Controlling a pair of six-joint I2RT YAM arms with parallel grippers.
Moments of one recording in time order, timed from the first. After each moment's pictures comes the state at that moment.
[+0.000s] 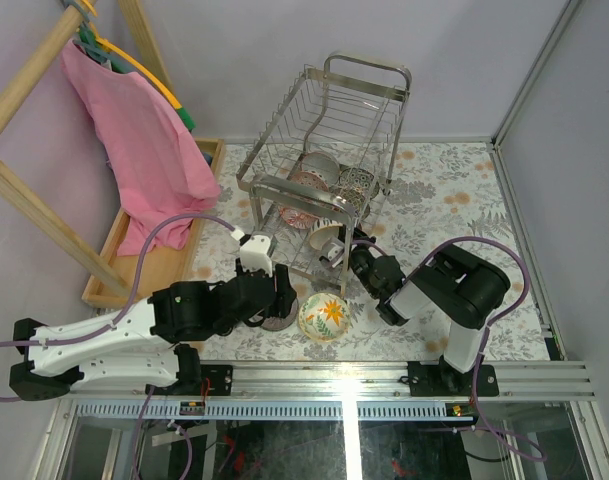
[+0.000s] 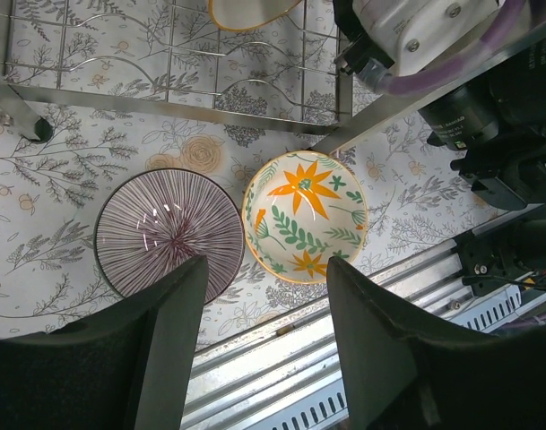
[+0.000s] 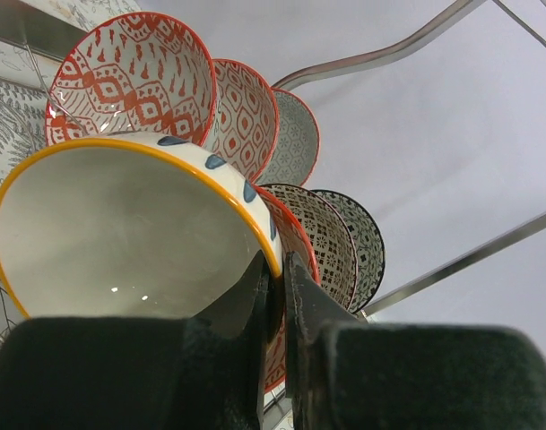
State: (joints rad) left arm -1.28 0.93 0.99 -0.81 -0.56 -0.85; right arm 0.78 1.83 0.40 1.55 0.21 -0.89
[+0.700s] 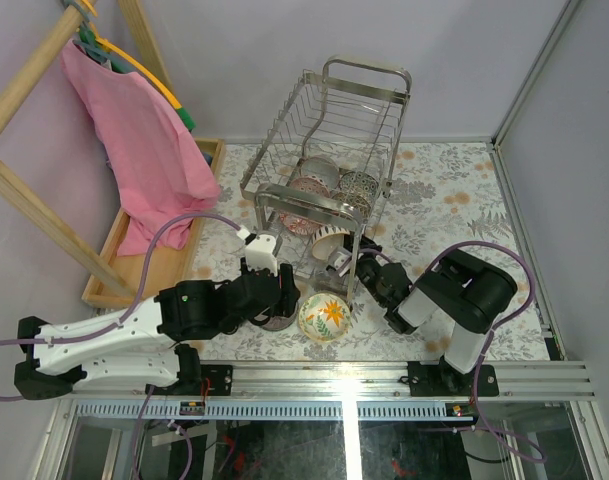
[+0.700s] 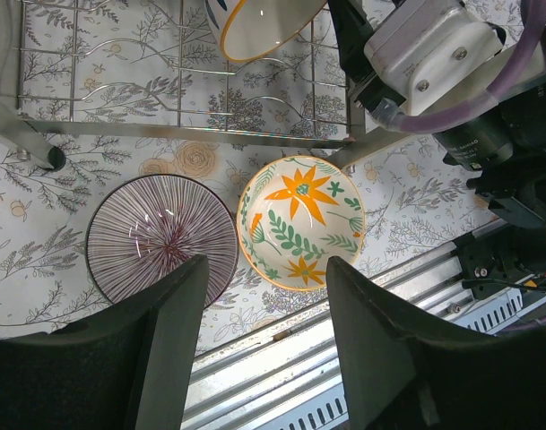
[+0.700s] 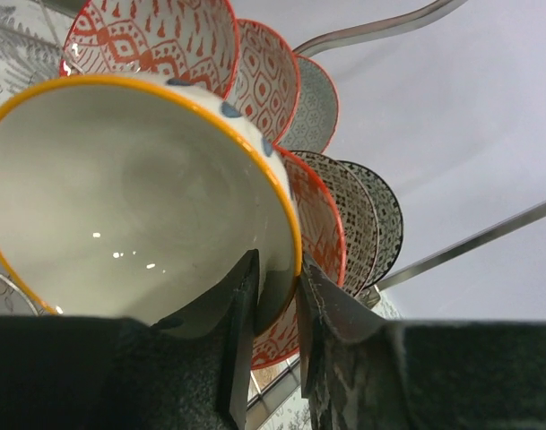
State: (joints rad) left arm -1.28 0.96 0.99 -0.78 -0.56 -0.83; right arm 0.78 1.79 0.31 1.55 0.20 -0.88
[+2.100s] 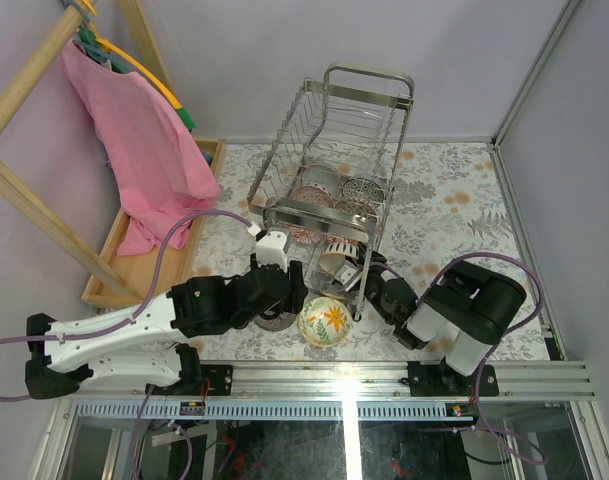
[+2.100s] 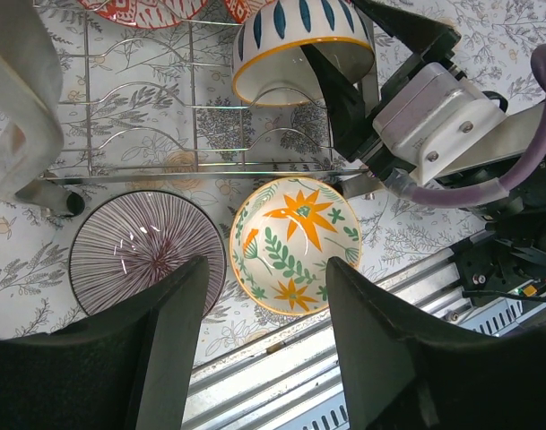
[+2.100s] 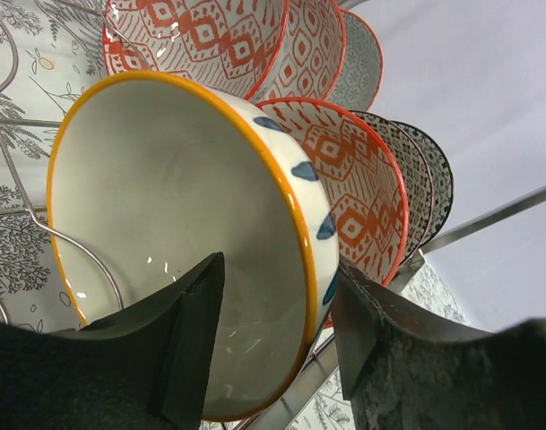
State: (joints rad) left arm -1.25 1.02 1.00 -0.72 -0.53 -0.79; right arm 0.86 1.72 0.18 1.52 0.29 -0.78
